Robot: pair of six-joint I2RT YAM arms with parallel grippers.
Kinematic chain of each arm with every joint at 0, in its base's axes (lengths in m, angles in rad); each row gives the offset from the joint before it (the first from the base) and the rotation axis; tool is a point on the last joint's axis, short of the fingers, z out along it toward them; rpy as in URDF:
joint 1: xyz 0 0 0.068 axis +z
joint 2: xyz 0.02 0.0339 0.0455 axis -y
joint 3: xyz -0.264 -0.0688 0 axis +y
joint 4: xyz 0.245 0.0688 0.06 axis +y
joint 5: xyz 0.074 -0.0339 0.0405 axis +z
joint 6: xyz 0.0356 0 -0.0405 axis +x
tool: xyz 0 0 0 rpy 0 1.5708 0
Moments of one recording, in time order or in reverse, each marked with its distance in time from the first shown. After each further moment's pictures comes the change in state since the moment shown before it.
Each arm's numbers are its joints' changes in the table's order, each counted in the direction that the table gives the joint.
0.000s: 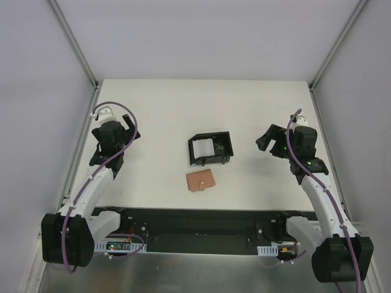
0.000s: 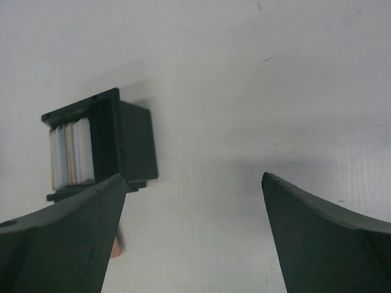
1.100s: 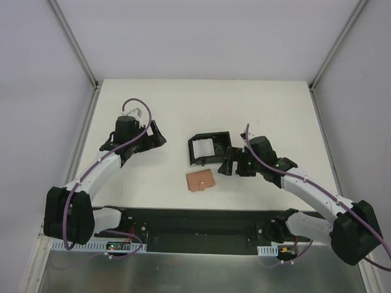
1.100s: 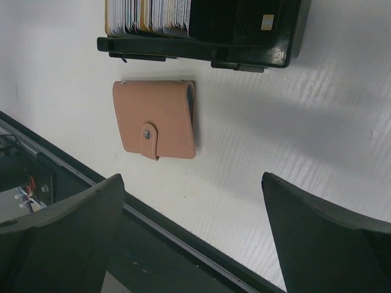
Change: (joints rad) left arm -0.080 -0.147 -0.094 0.200 -0.508 -0.145; right arm 0.516 -0.160 0.050 0.034 0.104 0.201
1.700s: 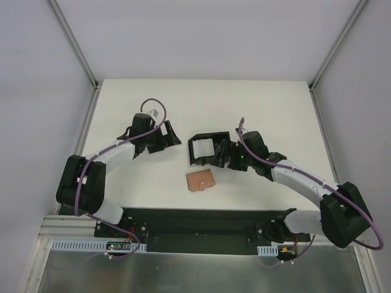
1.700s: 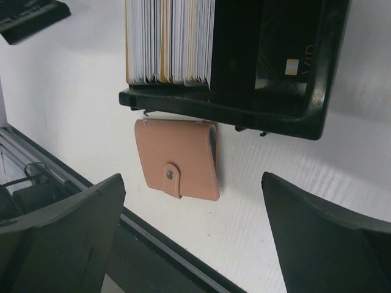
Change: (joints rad) left arm -0.111 -0.279 -0.072 -0.129 -0.112 -0.094; right arm 0.022 -0.180 -0.042 -0.167 0.000 0.096
